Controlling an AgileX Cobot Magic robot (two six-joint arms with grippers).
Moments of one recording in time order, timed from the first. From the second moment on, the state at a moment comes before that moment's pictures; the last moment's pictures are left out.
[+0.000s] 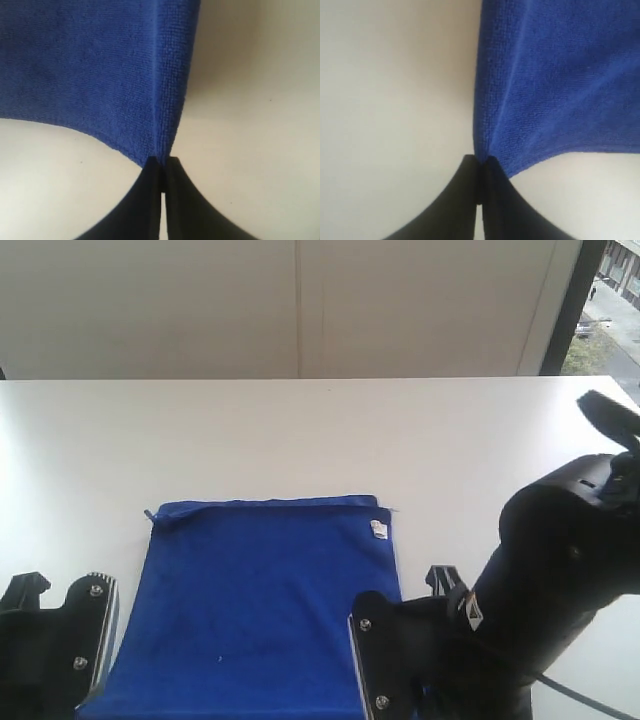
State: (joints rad) left arm -0.61 1.14 -0.50 -0.13 0.75 1.00; right arm 0.60 1.45 -0.75 0.16 0.83 -1.04
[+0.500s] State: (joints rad) left arm -0.50 1.19 -0.50 -0.02 0.17 1.01; right arm 0.60 1.44 -0.81 -0.51 0.49 -0.35
